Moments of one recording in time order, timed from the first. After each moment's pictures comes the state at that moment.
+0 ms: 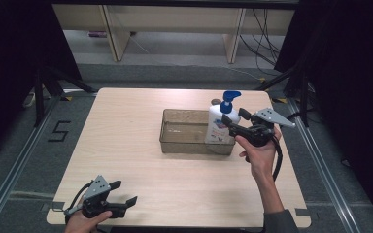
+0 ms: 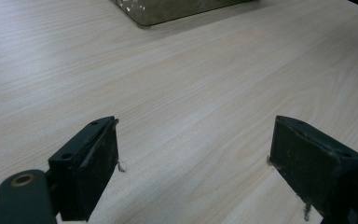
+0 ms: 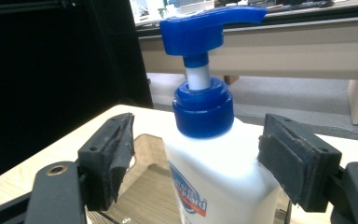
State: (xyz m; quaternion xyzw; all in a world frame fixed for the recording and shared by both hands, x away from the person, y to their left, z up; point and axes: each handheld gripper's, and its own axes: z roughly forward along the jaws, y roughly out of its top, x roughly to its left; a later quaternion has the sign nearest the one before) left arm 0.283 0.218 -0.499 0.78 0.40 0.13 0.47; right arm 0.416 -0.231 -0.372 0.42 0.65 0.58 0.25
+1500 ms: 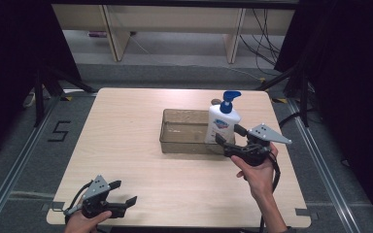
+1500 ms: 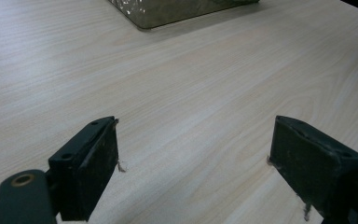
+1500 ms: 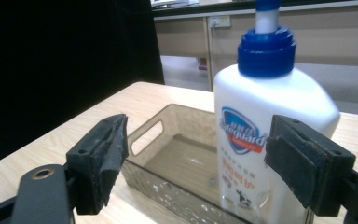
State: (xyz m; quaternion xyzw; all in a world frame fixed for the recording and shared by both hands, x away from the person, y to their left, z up) left arm 0.282 0.218 -0.499 0.77 0.40 0.14 0.48; right arm 0.372 -0.215 -0.383 0.41 0.68 0.57 0.22
